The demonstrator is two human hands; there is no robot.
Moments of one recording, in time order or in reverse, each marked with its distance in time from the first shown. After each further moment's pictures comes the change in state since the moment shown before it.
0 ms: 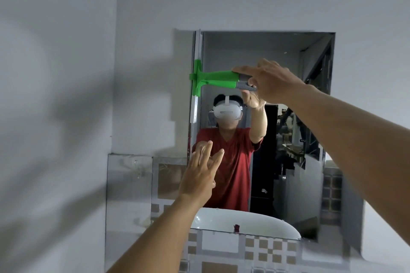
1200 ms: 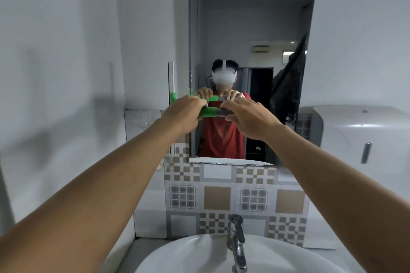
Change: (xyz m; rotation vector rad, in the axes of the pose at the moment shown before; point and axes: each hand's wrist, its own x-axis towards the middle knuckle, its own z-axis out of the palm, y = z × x) left_hand -0.045 0.023 -0.187 -0.118 -0.194 -0.004; right_hand -0.186 -0.105 0.024 0.195 -0.181 -0.023
